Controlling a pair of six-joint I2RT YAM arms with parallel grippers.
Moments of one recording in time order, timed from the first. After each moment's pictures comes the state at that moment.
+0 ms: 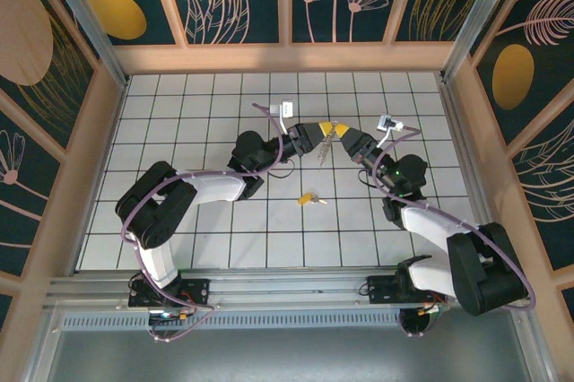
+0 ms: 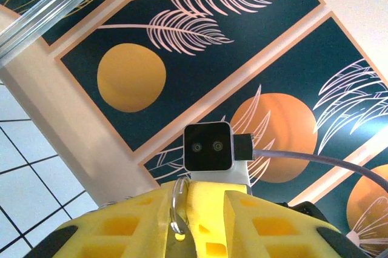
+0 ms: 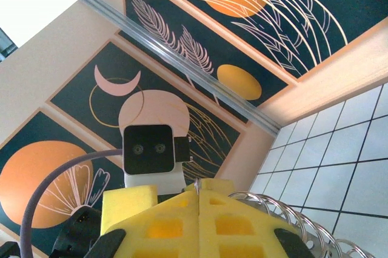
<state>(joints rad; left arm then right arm) -0.76 1.82 0.95 1.19 0.45 -1.10 0.33 1.22 0.39 1.15 -0.51 1.13</state>
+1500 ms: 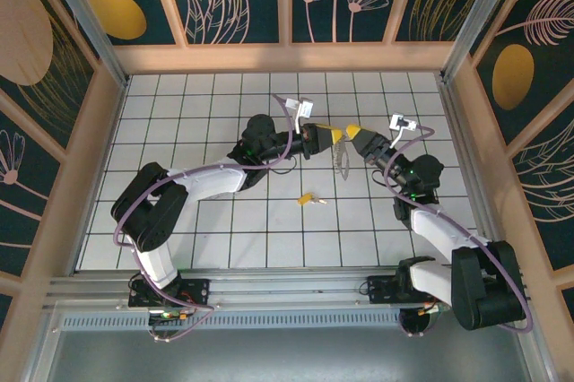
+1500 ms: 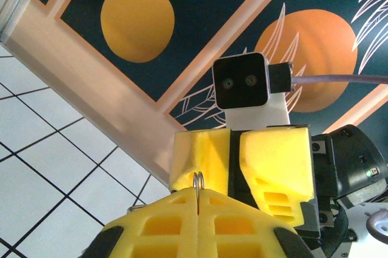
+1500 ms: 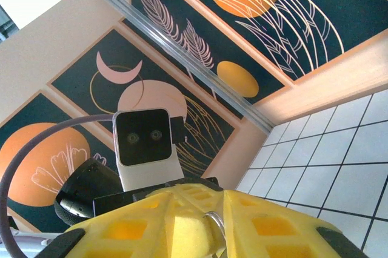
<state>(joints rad) -0.76 1.79 1.08 0.82 0.63 -0.80 0.19 1.13 0.38 1.09 -0.69 1.10</state>
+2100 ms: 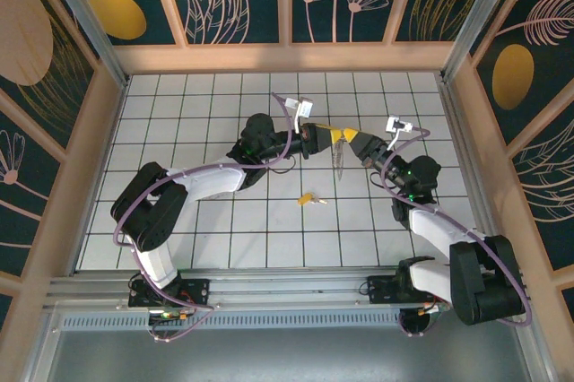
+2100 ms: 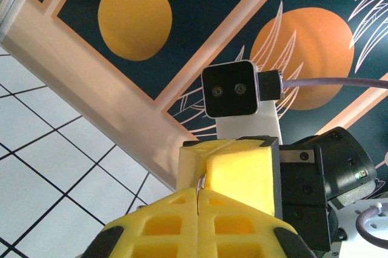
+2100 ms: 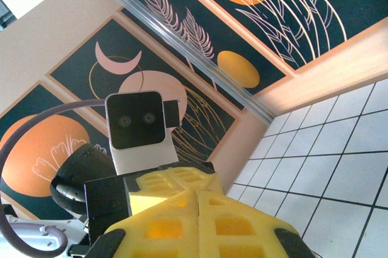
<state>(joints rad) -0.75 1.79 1.08 0.82 0.65 -0.81 0.20 1.16 0.36 1.12 -0.70 1.09</state>
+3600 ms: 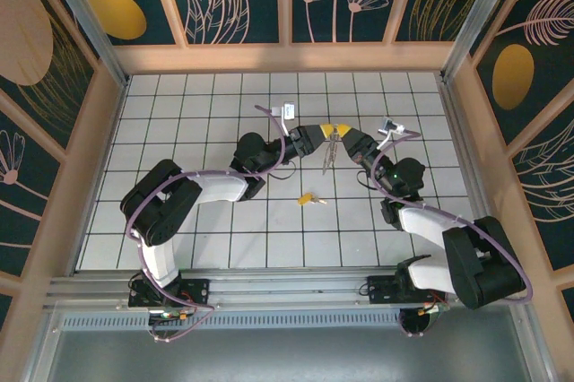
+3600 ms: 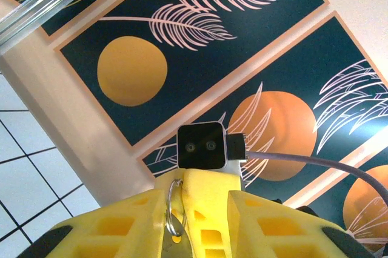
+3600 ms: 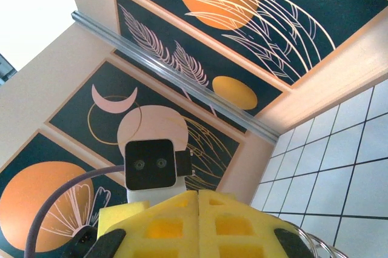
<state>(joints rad) -0.76 1.85 0.95 1.22 0.45 -1.13 0.34 1.26 0.36 1.22 -0.44 1.18</state>
